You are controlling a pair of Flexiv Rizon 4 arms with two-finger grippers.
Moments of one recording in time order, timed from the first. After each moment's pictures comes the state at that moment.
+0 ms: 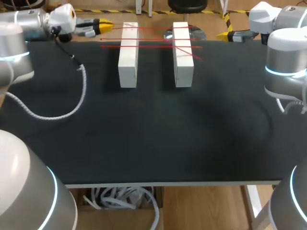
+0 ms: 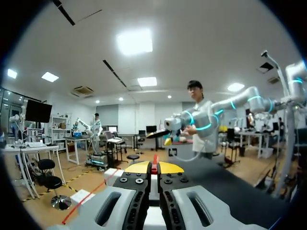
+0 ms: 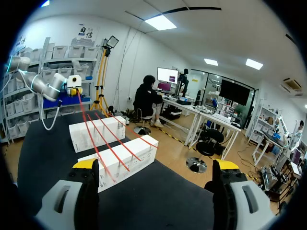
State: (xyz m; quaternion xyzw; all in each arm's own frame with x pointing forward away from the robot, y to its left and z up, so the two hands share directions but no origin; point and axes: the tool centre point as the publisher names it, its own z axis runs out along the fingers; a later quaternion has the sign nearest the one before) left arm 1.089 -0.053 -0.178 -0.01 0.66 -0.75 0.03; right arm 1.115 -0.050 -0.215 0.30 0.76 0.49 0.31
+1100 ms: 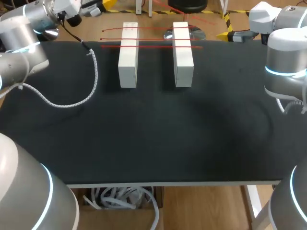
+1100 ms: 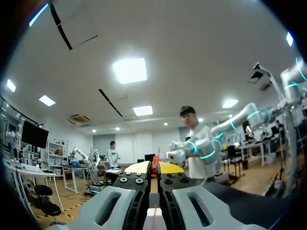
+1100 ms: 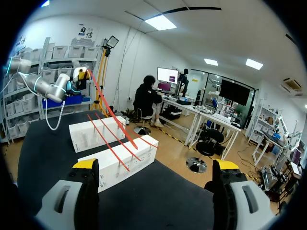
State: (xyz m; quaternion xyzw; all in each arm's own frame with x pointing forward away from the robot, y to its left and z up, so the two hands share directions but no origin) left arm 1.114 -0.067 -0.108 0.03 0.56 -0.83 0.04; right arm 1.115 -0.050 -0.215 0.30 0.76 0.49 0.31
